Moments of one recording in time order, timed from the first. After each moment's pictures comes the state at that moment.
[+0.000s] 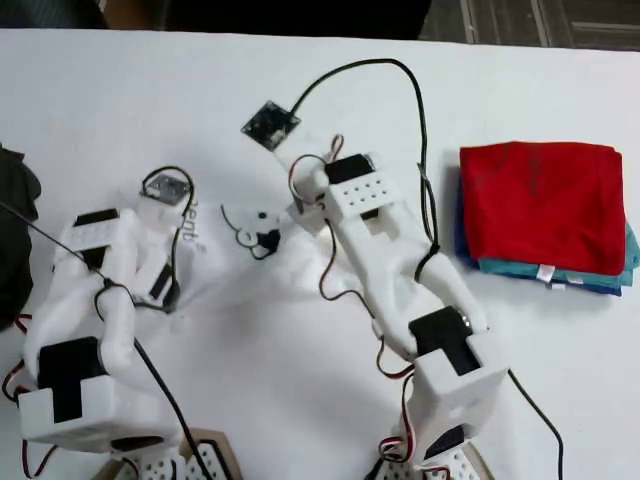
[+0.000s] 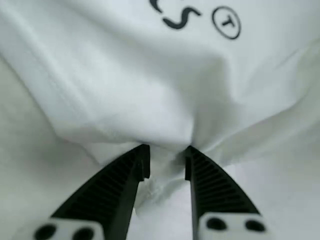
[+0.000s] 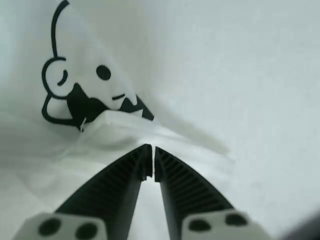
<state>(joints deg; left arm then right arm) -21.1 3.2 37.9 61.8 -32.6 -26.5 15.1 1.8 61.1 29.6</state>
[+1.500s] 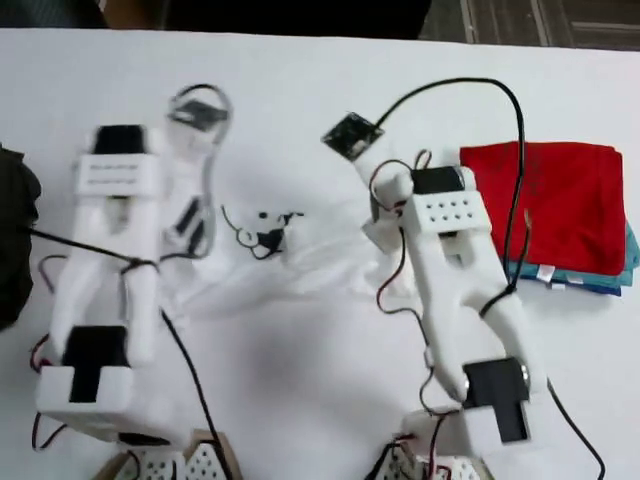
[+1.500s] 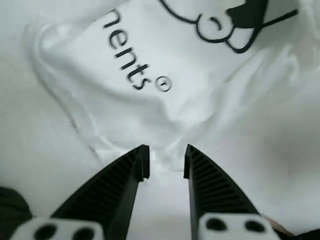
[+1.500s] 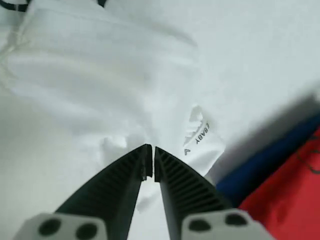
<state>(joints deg) -6.2 3.4 1.6 93.5 -22.6 -11.8 -2.0 17.8 67.6 38.3</state>
